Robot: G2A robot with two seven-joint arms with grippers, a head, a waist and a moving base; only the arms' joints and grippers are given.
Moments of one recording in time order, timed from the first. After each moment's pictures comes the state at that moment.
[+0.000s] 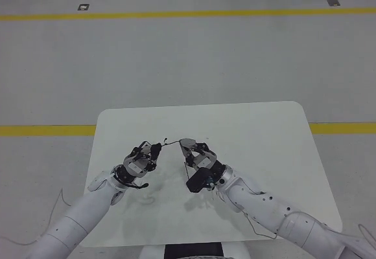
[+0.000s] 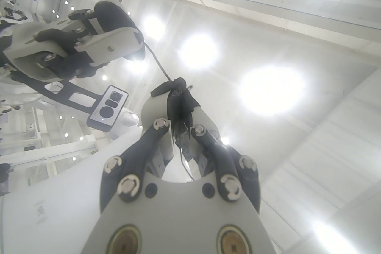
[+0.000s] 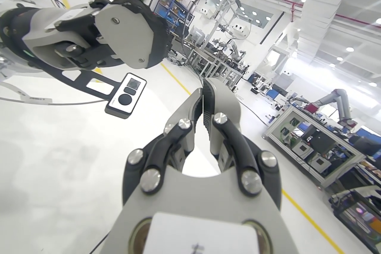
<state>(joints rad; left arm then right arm) 1.31 -1.01 -0.91 -1.30 -1.55 -0.10 -1.29 -1.12 -1.07 0.48 -1.50 -1.57 0.34 -0.58</state>
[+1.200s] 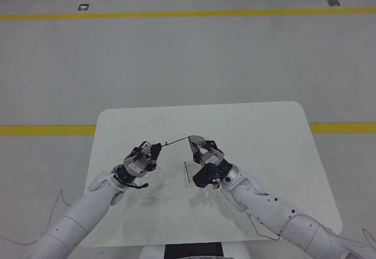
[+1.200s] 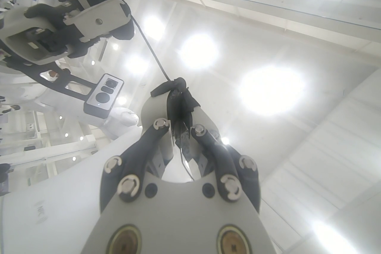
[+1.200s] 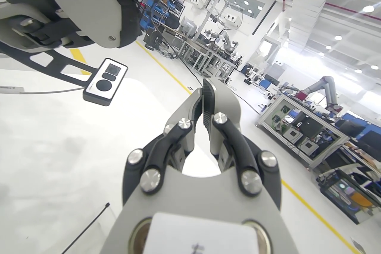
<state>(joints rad) 1.31 -1.01 -0.91 -1.30 -1.55 -0.10 -1.29 -1.18 -1.06 0.56 -1.51 -1.57 0.34 -0.57</state>
